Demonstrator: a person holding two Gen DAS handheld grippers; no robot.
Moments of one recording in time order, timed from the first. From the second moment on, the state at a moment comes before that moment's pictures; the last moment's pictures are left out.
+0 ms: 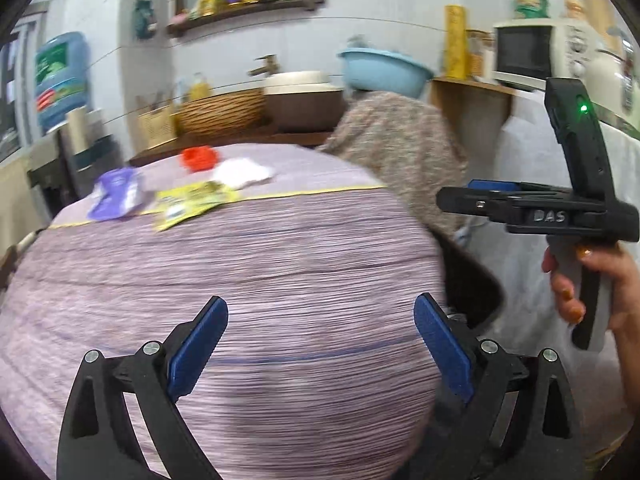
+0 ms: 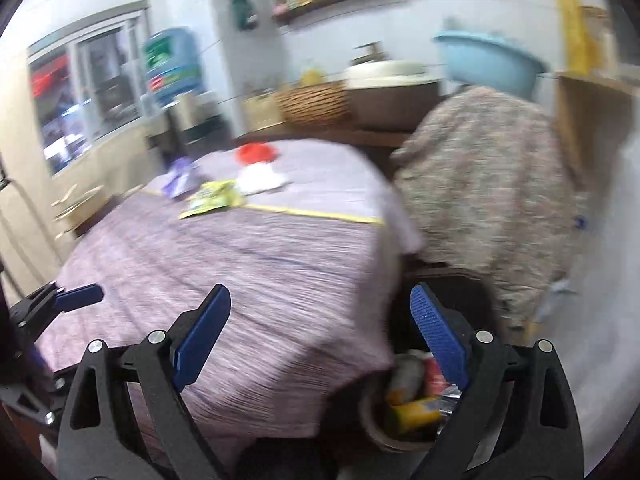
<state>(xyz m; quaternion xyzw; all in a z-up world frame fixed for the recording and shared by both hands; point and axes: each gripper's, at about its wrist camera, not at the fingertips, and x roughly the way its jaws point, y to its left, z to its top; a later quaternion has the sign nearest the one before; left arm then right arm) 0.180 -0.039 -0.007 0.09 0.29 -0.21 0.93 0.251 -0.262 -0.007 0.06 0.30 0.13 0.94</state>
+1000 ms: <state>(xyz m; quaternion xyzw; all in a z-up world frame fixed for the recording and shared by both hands) 0.414 0.106 0.008 0.02 0.35 -0.03 0.94 0.572 -0.096 -0.049 -0.06 0.45 0.21 0.87</state>
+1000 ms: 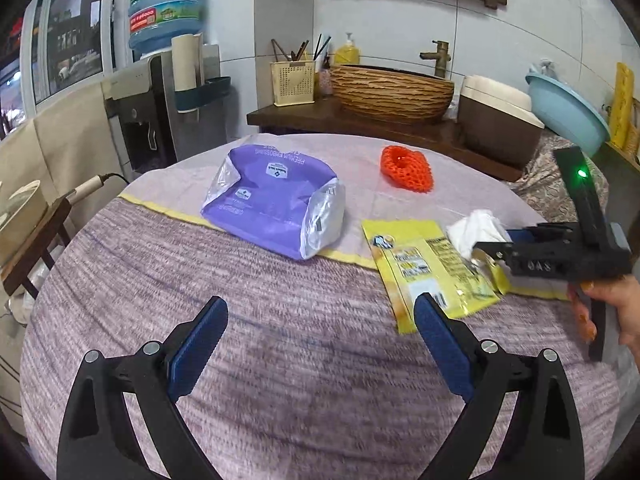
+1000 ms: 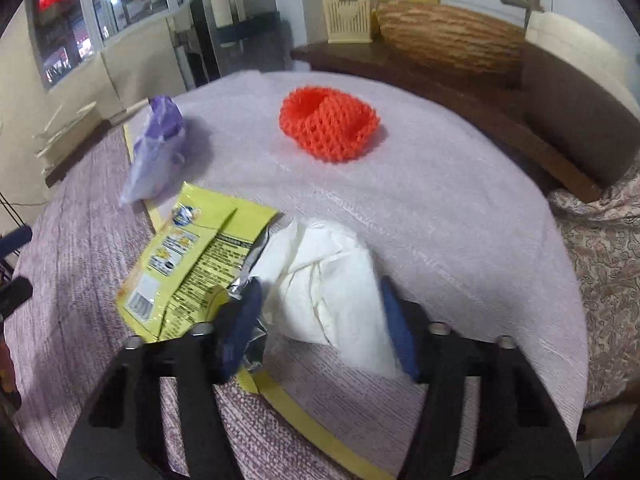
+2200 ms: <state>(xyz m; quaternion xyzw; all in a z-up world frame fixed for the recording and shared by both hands) 0.516 0.099 -0.013 0.00 0.41 0.09 0.91 0.391 -0.150 0.035 0.00 0.32 0.26 0.91</state>
